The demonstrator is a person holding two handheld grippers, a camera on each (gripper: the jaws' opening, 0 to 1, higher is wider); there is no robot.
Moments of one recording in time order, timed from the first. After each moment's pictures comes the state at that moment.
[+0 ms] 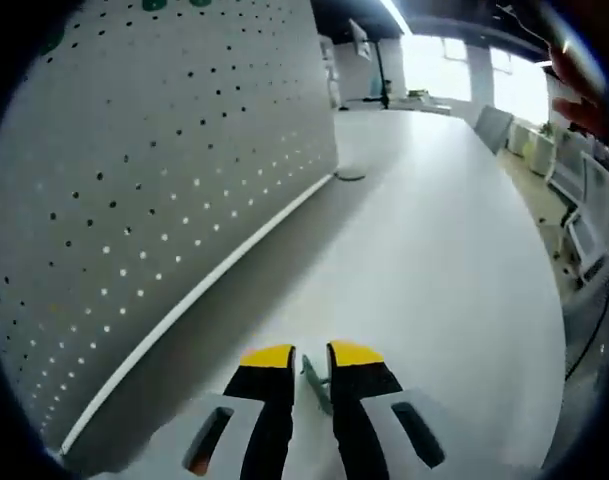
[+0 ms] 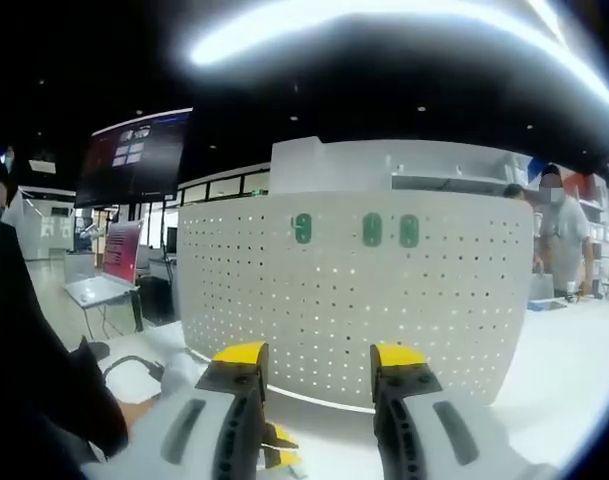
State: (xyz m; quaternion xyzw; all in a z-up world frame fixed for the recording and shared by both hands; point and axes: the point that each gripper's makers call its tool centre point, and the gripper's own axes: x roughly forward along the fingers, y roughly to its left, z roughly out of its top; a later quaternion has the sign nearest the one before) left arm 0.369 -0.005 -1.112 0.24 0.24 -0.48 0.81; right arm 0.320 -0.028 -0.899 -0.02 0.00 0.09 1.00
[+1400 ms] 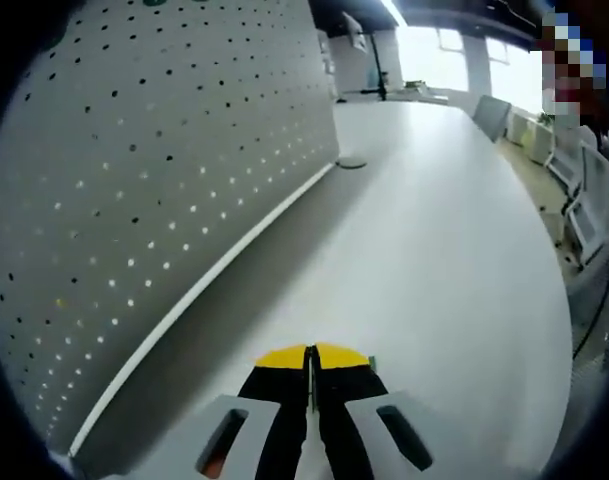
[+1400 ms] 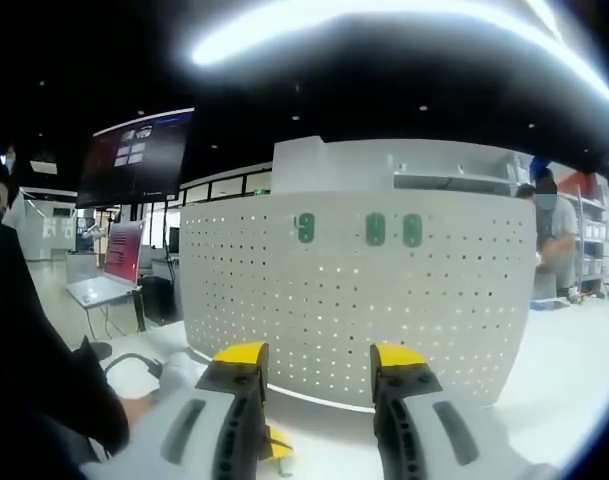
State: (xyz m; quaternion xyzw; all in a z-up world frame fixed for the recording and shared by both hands) left arm 0.375 0.010 -1.112 0.26 0.25 -0.48 0.80; right arm 0.320 -0.027 -0.899 -0.02 0.00 0.10 1.00
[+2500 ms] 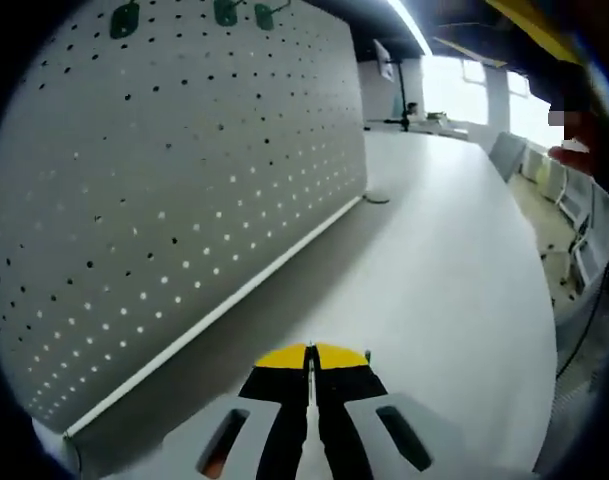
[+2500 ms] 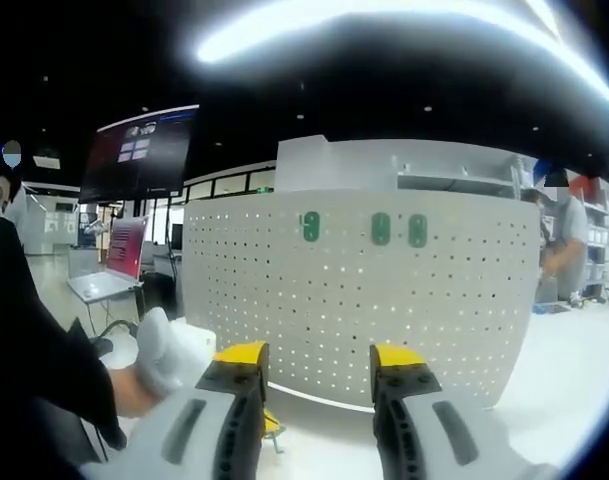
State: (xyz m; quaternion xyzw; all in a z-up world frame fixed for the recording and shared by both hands) left arm 0.391 0.037 -1.075 0.19 0.23 -0.46 0.84; right arm 0.320 -0.023 -0.901 -0.03 0.00 0.10 0.99
